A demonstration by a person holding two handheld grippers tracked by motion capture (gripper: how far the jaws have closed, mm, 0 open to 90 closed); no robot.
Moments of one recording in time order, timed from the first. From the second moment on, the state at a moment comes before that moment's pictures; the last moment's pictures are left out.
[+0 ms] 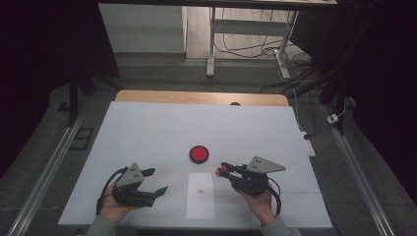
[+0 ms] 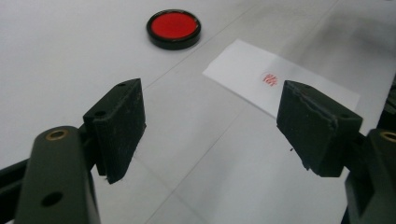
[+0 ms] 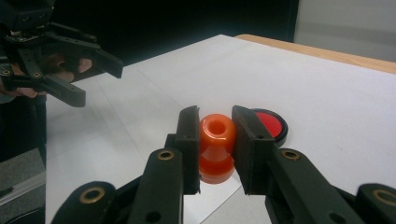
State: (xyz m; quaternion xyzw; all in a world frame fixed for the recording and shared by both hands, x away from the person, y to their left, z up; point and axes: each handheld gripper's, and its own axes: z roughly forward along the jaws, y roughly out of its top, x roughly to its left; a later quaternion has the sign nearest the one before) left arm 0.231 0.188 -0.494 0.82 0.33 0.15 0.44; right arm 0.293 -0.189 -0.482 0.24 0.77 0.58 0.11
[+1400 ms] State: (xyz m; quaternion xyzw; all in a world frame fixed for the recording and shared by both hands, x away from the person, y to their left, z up) left arm 0.230 0.204 -0.501 0.82 0.36 0.15 0.43; right arm 0.334 -0.187 -0.493 0.29 0.78 0.53 0.16
